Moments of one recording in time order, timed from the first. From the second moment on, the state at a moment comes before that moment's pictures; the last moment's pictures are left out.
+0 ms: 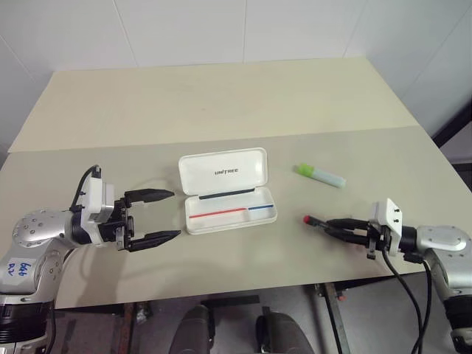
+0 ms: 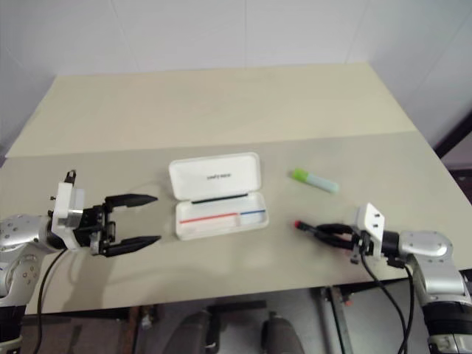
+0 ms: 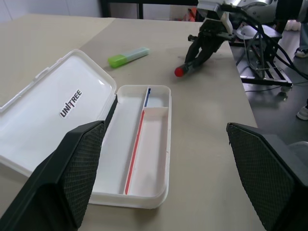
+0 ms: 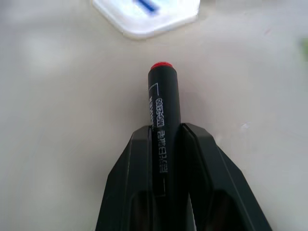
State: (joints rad) left arm -0.14 0.78 0.27 -0.18 -0.62 0.21 -1.21; right arm -0.22 -0.77 -0.11 0.24 0.35 -0.07 1.30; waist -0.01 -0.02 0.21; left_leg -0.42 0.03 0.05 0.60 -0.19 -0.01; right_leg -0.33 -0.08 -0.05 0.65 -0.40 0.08
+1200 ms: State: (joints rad) left arm -0.03 0.76 0.34 -0.11 -0.56 0.11 -1.14; right arm -0.94 -0.24 0.27 0.79 0.08 -0.39 1.32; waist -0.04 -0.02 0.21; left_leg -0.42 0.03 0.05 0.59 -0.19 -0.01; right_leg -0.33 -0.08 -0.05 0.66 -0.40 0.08
